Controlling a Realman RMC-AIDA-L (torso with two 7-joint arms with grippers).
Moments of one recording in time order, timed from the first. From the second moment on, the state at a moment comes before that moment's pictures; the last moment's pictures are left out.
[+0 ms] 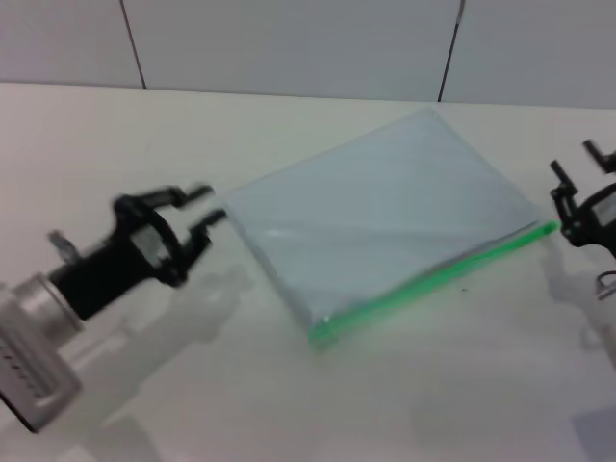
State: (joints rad) left arm -0.47 -2.03 2.79 -0.06 -0.74 1.49 0.40; right arm 0.45 2.04 0.45 0.23 -2.06 -1.20 -0.50
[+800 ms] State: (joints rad) left arm -0.36 -2.03 2.79 0.02 -1.44 1.71 -0.07; right arm 0.33 2.04 0.47 0.26 -1.83 -1.53 -0.01
